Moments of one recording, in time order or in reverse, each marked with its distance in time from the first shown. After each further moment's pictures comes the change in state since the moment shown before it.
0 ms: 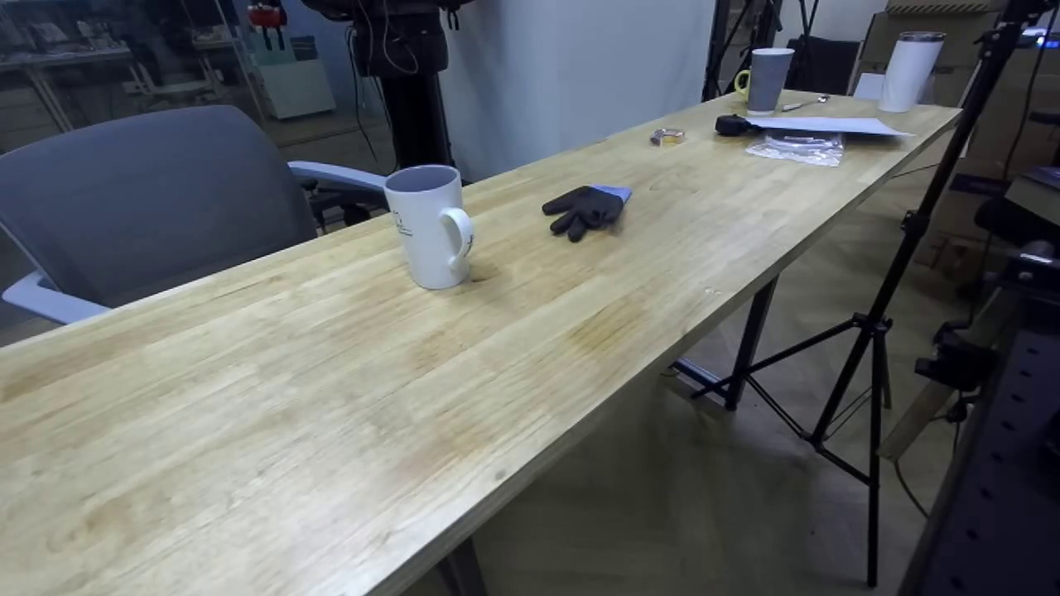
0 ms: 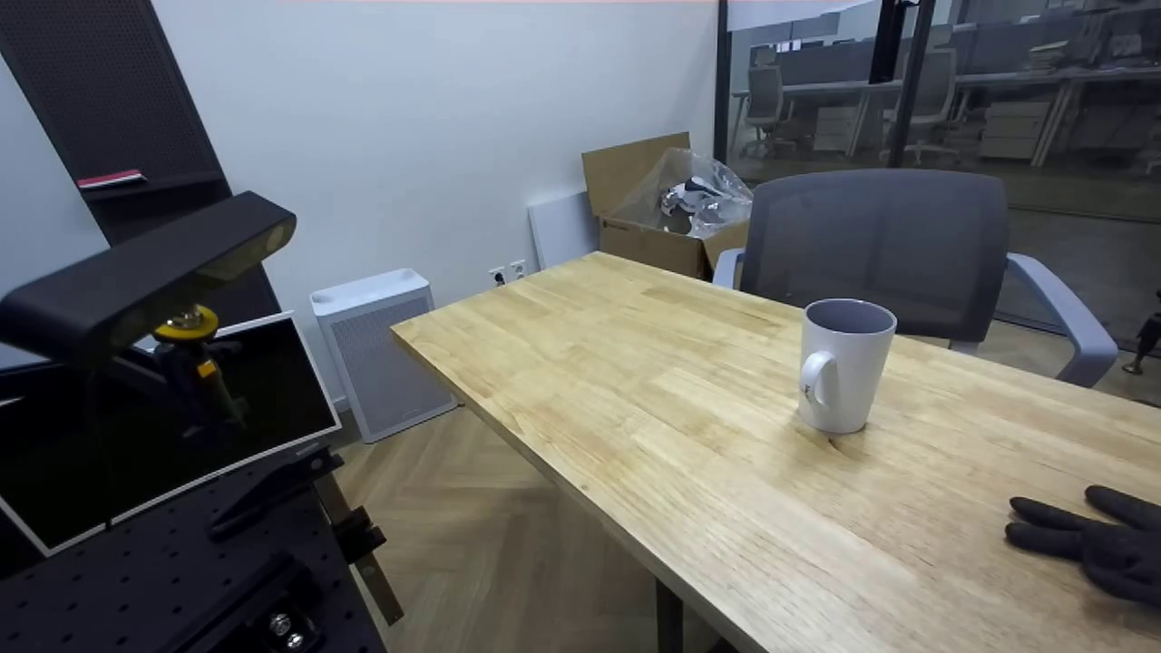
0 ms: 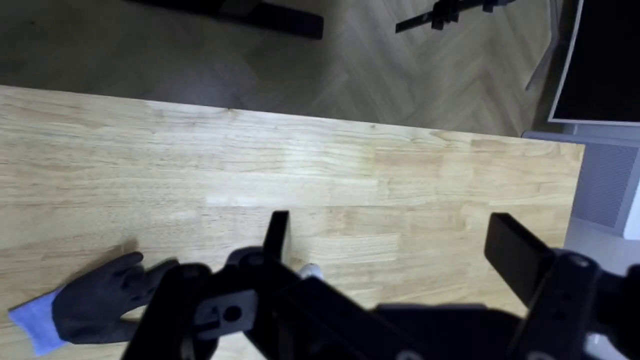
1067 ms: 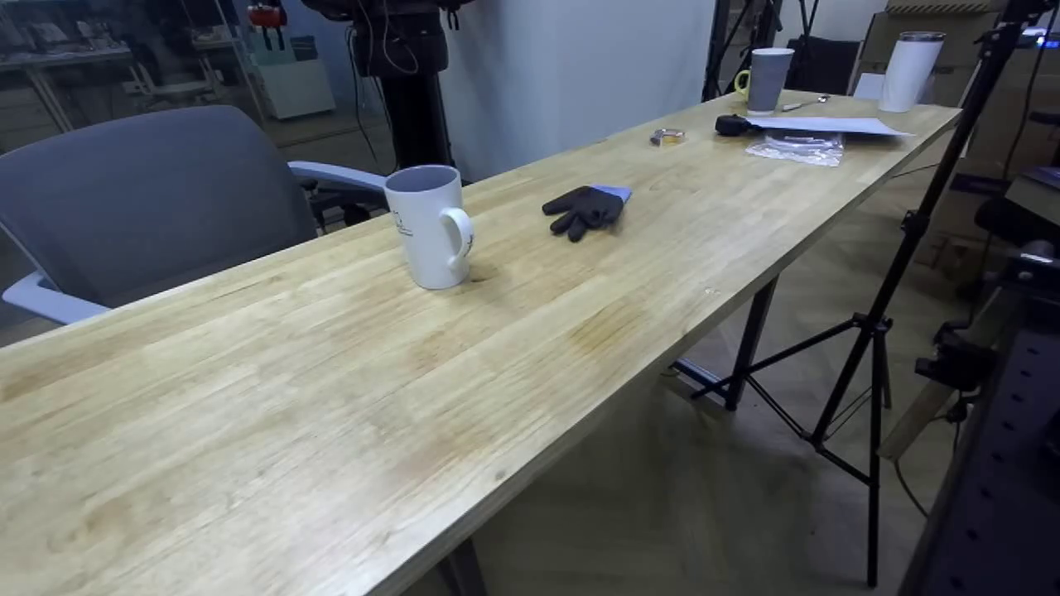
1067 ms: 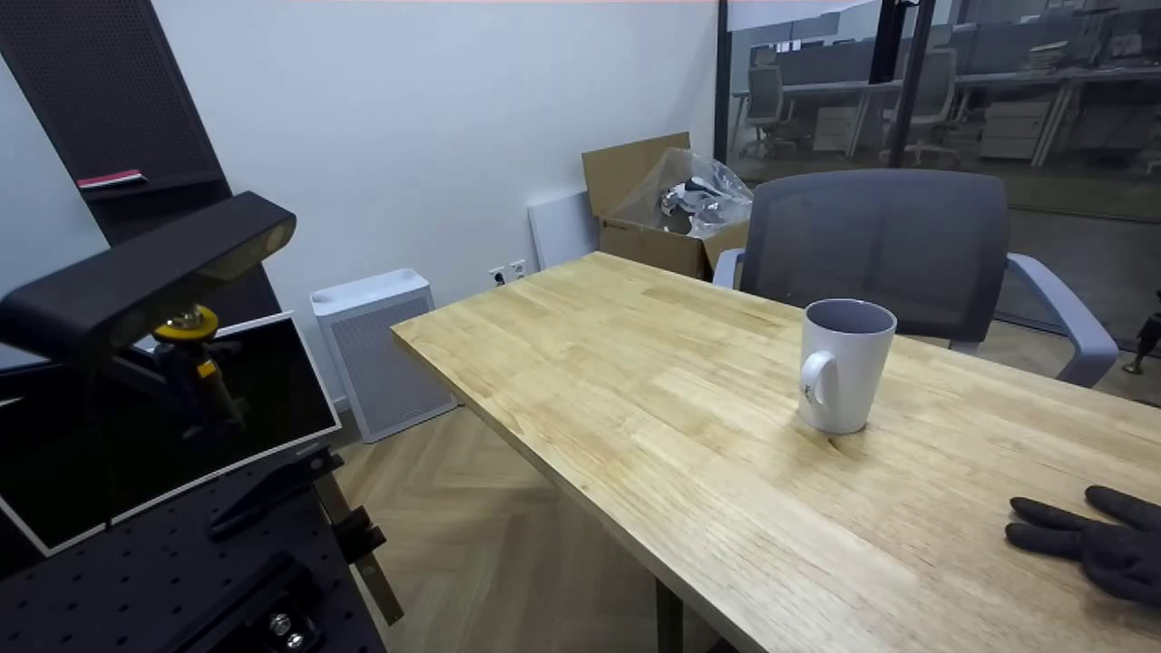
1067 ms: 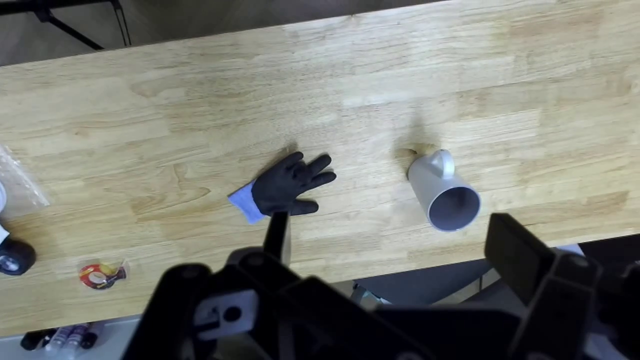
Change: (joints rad) arm -0.056 -0.329 0.039 -0.202 -0.254 0.333 0.341
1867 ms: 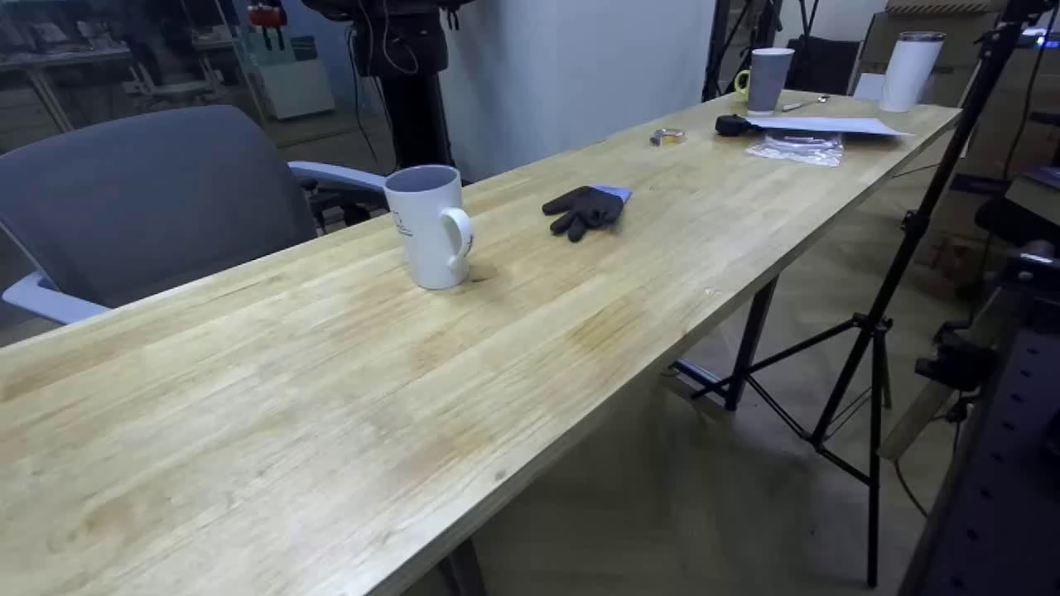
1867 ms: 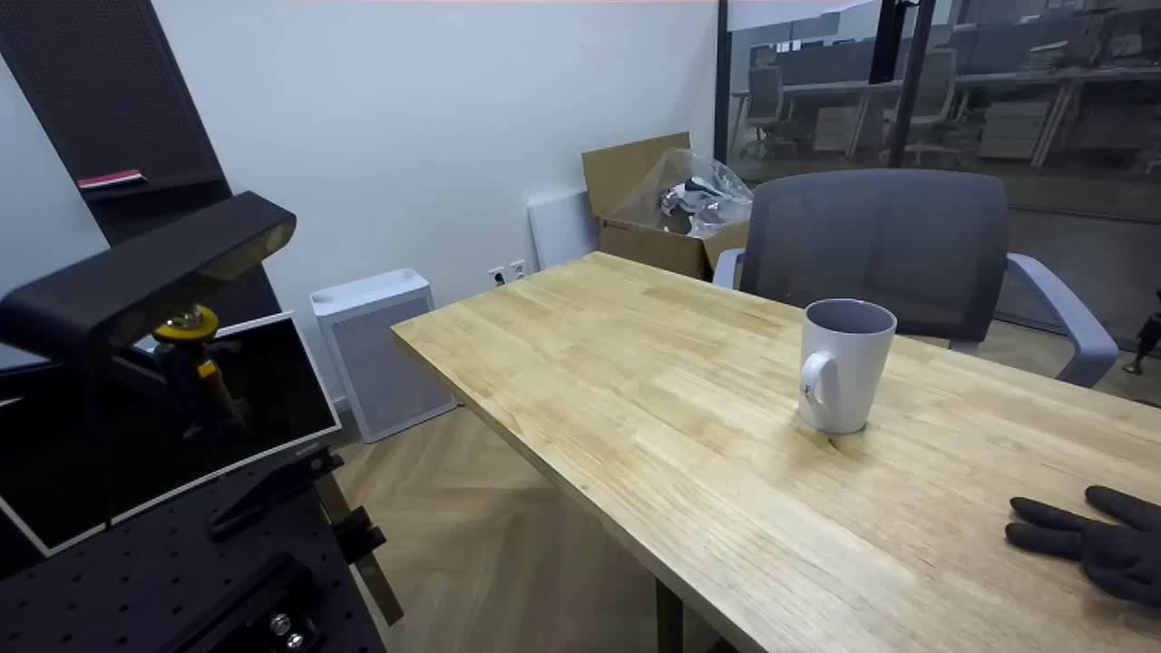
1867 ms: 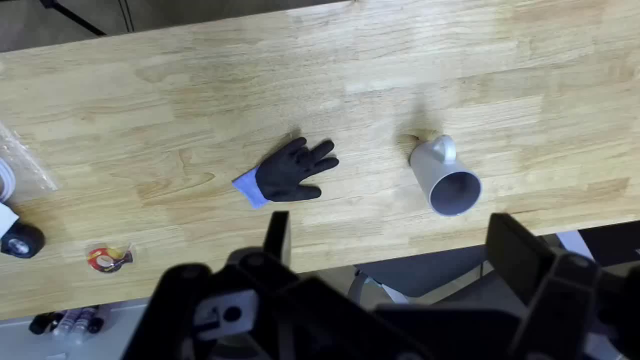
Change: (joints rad) arm 0.000 -0.003 0.000 0.024 0.000 0.000 0.000
